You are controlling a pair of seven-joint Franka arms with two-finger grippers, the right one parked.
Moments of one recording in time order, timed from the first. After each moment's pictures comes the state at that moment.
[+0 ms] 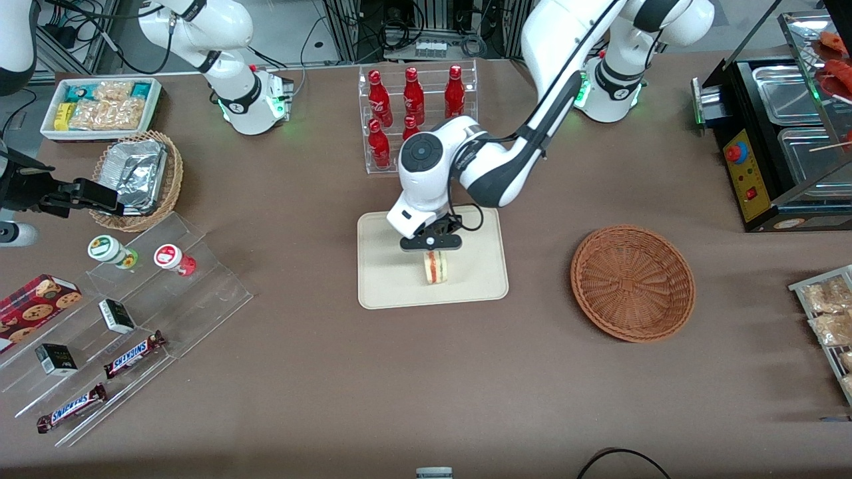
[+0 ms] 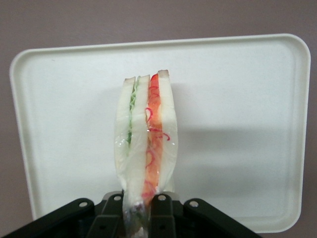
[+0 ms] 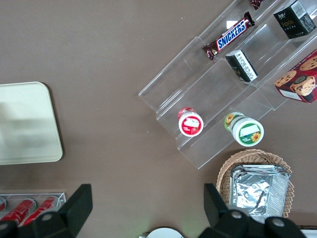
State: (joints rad) arm -0.74 0.63 -0.14 -1.57 0.13 2.18 -0.95
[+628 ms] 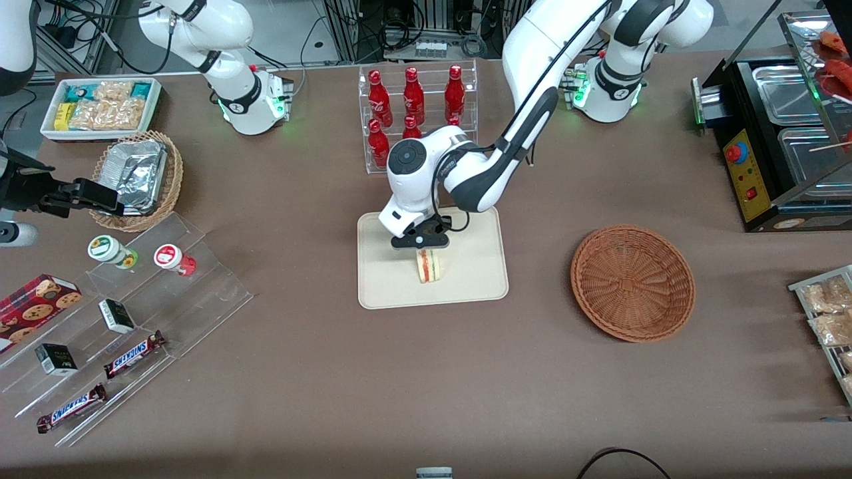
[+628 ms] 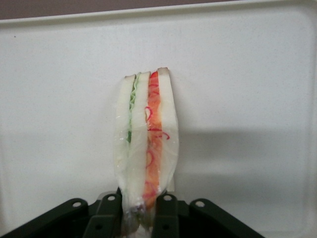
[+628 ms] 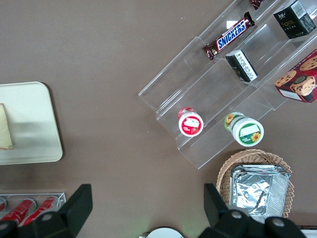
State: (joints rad) arm -0.77 0.69 -0.14 -1.57 0.18 2.23 -1.01
